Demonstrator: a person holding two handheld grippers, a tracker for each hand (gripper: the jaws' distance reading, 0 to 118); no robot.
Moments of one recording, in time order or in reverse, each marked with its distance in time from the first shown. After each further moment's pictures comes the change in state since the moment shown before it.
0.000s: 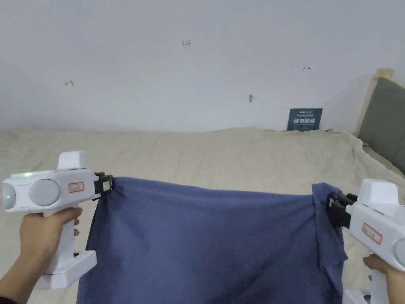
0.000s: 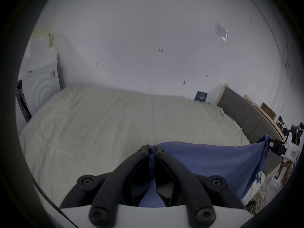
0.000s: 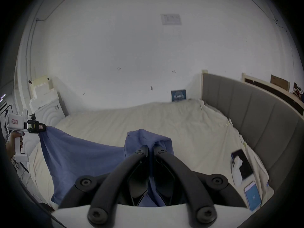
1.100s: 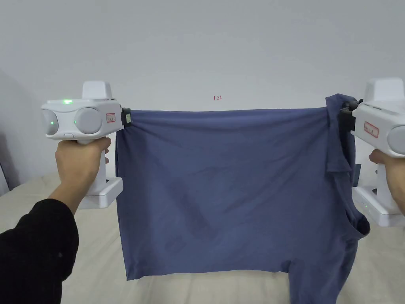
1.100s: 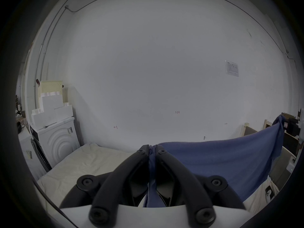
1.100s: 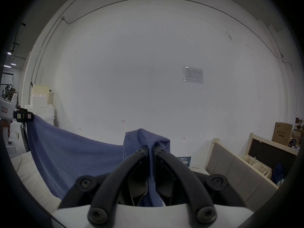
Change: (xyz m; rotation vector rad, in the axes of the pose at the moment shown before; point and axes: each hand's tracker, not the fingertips) left arm 0.022 0.213 -0.040 0.379 0.195 -0.099; right arm -0.053 0.235 -0.127 0.346 -0.020 0.197
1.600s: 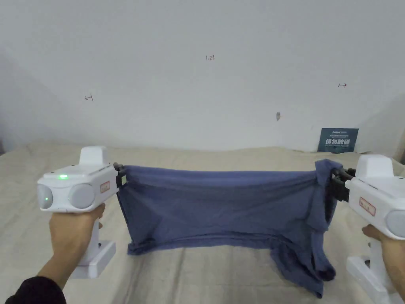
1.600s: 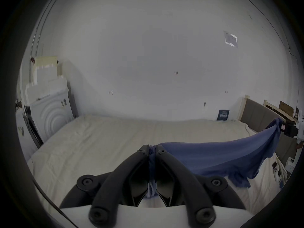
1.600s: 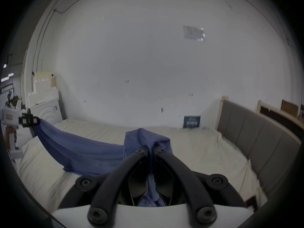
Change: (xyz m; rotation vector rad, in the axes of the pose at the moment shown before) left arm -0.006 -0.200 0.002 -0.231 -0.038 0.002; right arm 0.000 -0.195 0.026 -0.255 0.087 -0.122
